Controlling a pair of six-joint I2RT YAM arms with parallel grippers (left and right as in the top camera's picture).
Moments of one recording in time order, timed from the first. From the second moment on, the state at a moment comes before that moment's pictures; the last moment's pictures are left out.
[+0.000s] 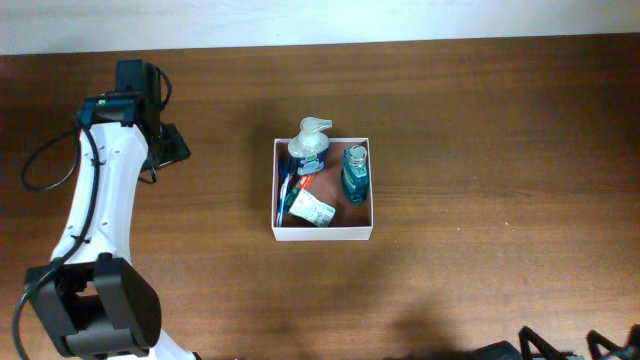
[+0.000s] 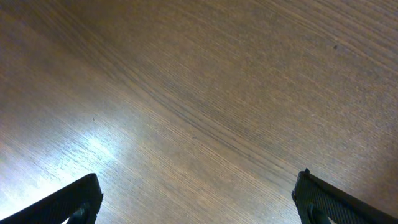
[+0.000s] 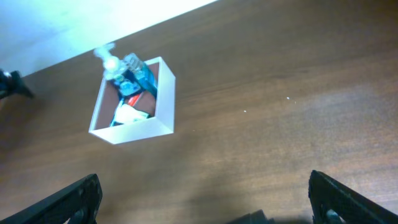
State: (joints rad) left arm 0.06 1.80 1.63 -1.17 -0.36 -0.41; right arm 0.26 0.36 1.42 -1.62 0.09 0.47
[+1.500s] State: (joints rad) left arm 0.06 1.80 1.63 -1.17 -0.36 -0.41; right arm 0.22 0.01 0.07 0.38 -0.06 0.21
